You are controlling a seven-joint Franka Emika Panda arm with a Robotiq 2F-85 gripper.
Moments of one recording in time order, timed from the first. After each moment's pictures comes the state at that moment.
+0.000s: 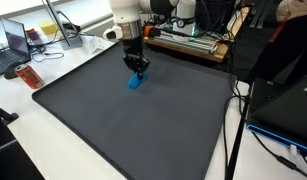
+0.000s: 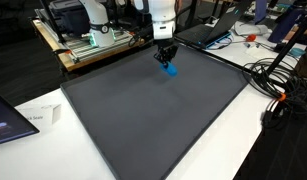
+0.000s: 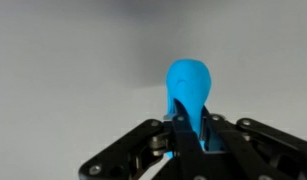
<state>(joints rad) -0.01 0.31 0.08 -2.25 0.20 2.68 -0.05</state>
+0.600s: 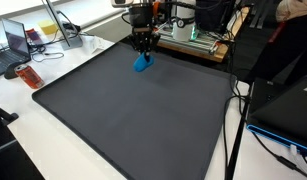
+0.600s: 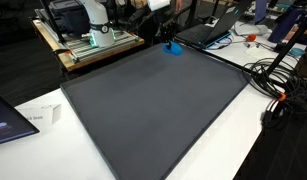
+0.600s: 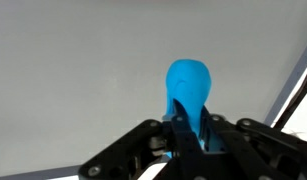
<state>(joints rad) -0.04 0.04 0.17 -2.44 0.44 2.75 -0.32</state>
